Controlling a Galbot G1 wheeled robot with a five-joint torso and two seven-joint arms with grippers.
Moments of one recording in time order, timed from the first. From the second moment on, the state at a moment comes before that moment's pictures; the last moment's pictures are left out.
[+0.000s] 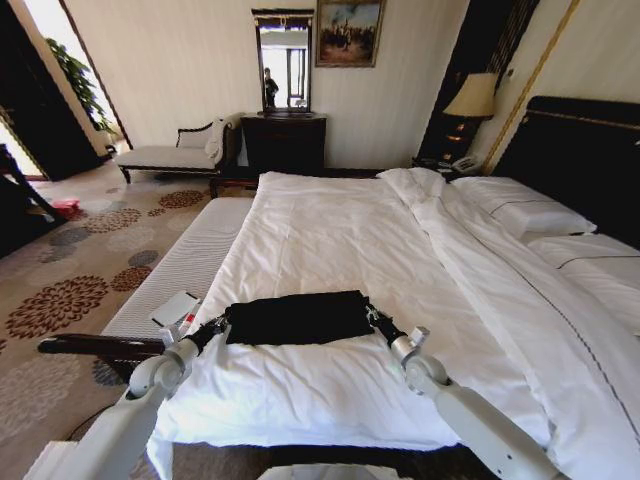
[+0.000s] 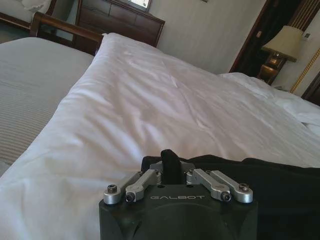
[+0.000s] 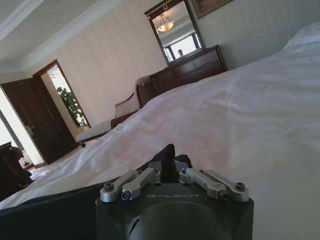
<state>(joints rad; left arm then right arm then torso) 1.27 -0.96 -0.51 -1.74 -0.89 0.29 0.15 -1.05 0.87 0.04 1.55 1.06 0.22 -0.09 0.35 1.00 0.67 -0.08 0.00</state>
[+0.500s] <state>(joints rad) 1.21 -0.94 -0.66 -2.03 -1.08 0.50 -0.02 -0.99 0.77 0.12 1.81 1.17 0.04 0.22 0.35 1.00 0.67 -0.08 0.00</state>
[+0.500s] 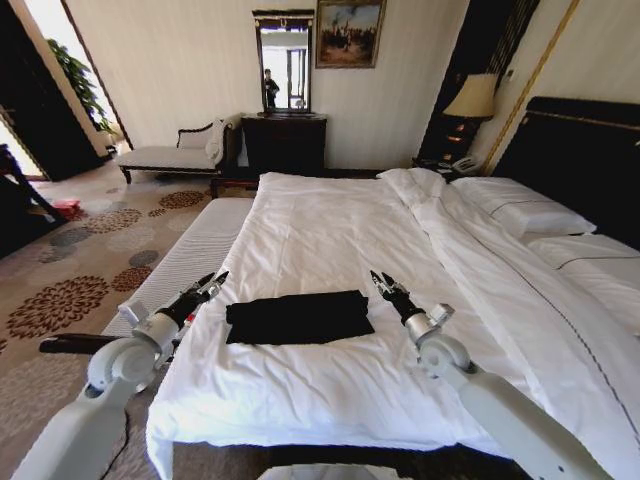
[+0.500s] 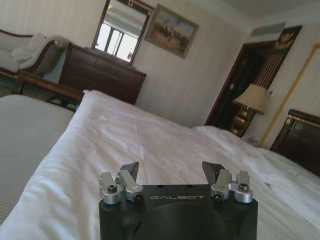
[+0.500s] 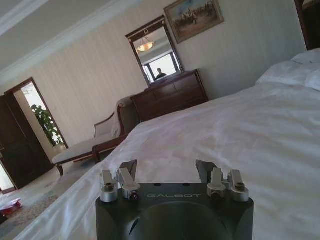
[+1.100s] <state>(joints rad) 1.21 -0.93 -0.47 -1.97 -0.87 0.74 -0.26 -0.92 0.80 0.03 1.74 1.21 -0.12 0.30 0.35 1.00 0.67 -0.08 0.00</state>
